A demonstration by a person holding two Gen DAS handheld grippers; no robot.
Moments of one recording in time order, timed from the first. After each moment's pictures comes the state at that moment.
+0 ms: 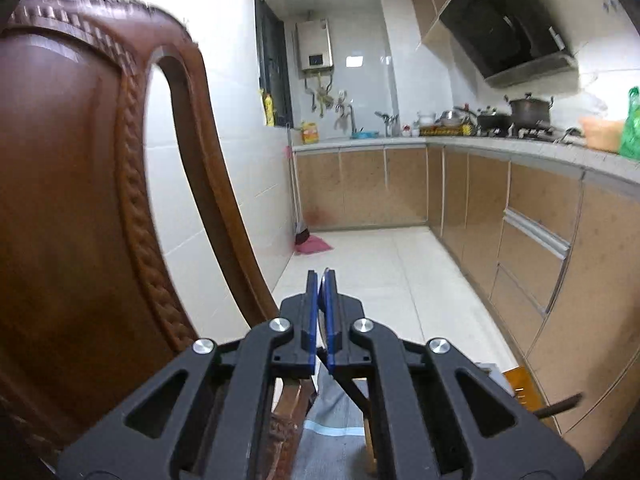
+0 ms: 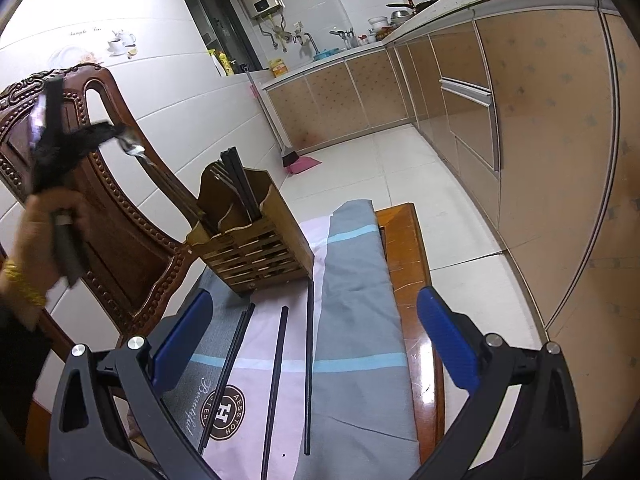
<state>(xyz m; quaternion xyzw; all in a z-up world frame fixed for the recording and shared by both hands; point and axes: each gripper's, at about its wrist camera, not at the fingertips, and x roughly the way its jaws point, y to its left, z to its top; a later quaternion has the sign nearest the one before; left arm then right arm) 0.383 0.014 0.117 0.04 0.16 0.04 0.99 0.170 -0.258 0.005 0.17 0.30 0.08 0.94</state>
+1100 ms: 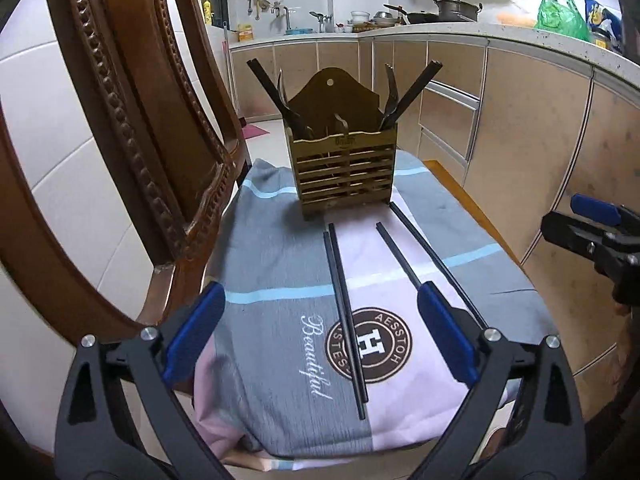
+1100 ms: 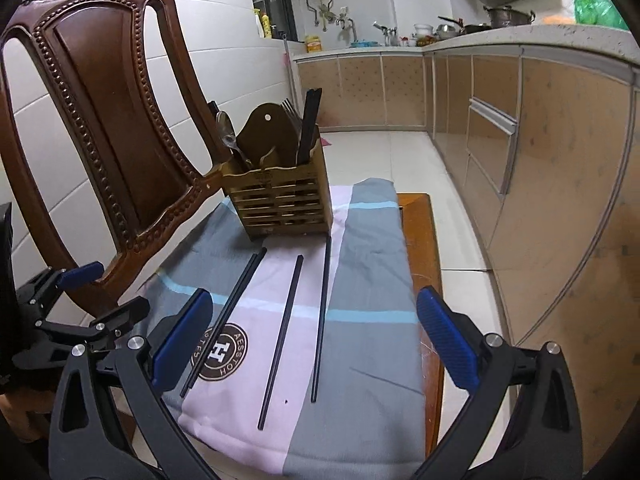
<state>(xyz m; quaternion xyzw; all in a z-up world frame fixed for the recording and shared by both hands) 0.168 0.014 -0.035 0.05 0.33 -0.09 0.94 0.122 -0.193 0.000 0.04 0.32 0.09 0.94</state>
